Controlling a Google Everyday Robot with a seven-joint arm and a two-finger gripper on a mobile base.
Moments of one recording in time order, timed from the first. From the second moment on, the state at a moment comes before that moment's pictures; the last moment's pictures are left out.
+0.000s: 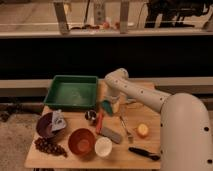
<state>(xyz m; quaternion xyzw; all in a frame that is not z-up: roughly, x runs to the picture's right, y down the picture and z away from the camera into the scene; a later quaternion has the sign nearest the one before) 0.057 0.099 0.914 -0.28 -0.15 -0.28 0.90</state>
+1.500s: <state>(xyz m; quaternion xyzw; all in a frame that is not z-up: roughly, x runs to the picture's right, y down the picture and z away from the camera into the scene) 0.057 0.049 0.967 -0.26 -0.15 -0.28 0.91</state>
